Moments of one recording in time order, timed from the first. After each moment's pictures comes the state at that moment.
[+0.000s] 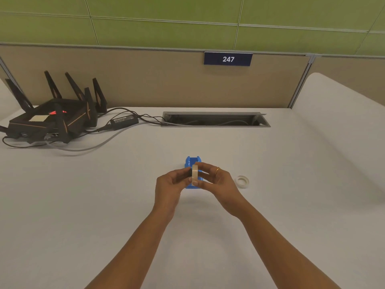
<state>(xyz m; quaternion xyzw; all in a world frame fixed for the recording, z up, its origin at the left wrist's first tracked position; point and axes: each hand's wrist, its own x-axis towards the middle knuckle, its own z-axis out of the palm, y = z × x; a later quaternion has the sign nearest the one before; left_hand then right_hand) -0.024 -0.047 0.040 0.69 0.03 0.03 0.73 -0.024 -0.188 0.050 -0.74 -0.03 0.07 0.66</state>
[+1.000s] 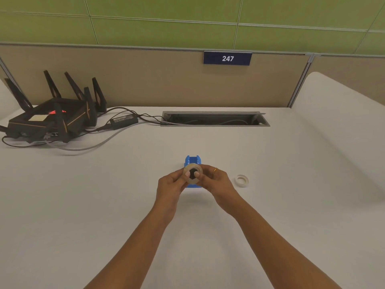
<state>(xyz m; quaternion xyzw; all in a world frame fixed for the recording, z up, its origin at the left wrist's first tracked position) -0.024 -0.048 0.036 0.64 0.00 -0.01 0.77 -0.020 -0.184 0.044 -0.69 -0.03 0.08 0.72</state>
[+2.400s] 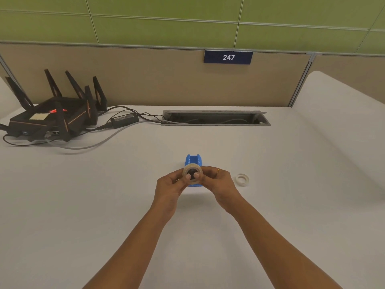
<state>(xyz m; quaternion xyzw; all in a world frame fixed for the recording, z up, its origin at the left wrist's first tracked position) -0.020 -0.043 0.023 0.63 -0.02 -0.03 0.78 -0.014 -0.185 0.035 -0.67 -0.02 0.08 0.74</state>
